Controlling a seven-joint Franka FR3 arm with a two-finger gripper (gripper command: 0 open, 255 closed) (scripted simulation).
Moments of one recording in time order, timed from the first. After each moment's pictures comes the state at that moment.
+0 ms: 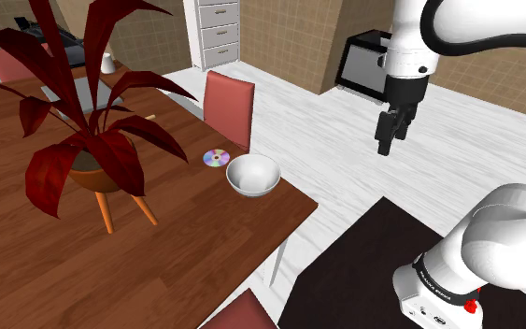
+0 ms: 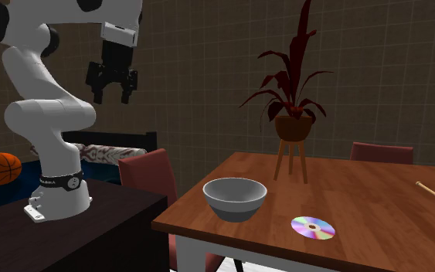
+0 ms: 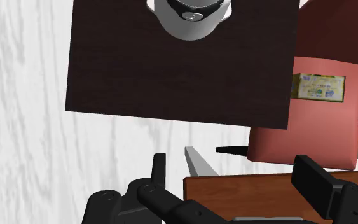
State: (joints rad) arm 0.01 -0.74 0.03 -2.44 0.01 1.44 -0.04
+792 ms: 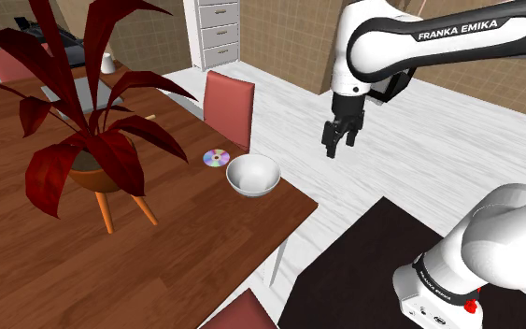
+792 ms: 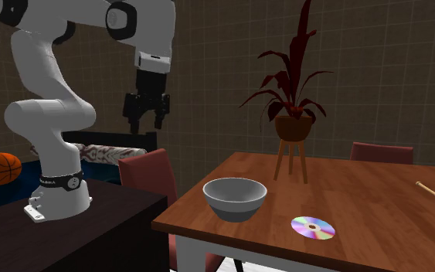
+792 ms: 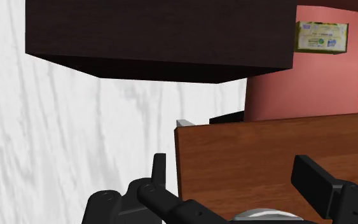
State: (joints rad) arm 0.01 -0.41 0.04 -2.39 0.07 1.77 0.01
